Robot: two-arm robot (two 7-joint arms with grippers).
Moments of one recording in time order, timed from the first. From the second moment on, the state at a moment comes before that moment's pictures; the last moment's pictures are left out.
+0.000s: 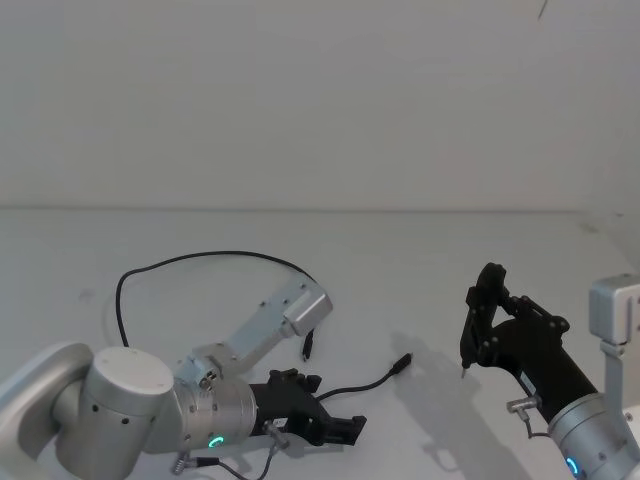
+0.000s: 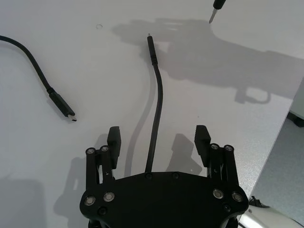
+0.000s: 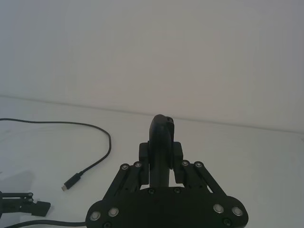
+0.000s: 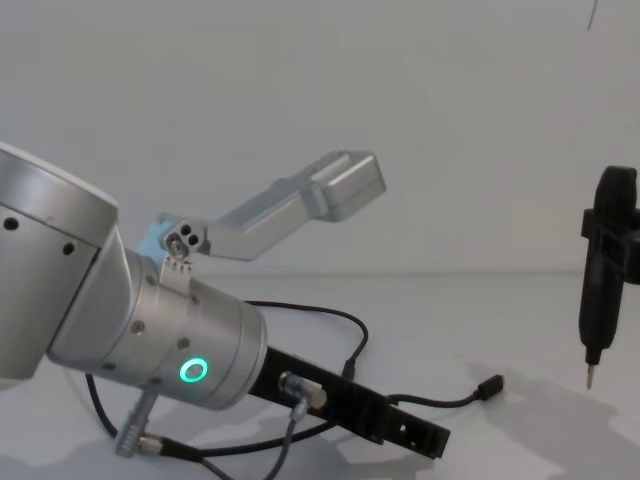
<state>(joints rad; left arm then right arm) -0.48 0.35 0.67 -1.56 -0.38 0.69 -0.40 -0.01 0.34 -0.23 -1.77 0.29 0.03 0.07</state>
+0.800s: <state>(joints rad) -0.48 0.34 0.68 -1.55 -0.37 0.69 -0.40 -0.01 0.34 -0.23 -1.77 0.29 0.03 0.07</state>
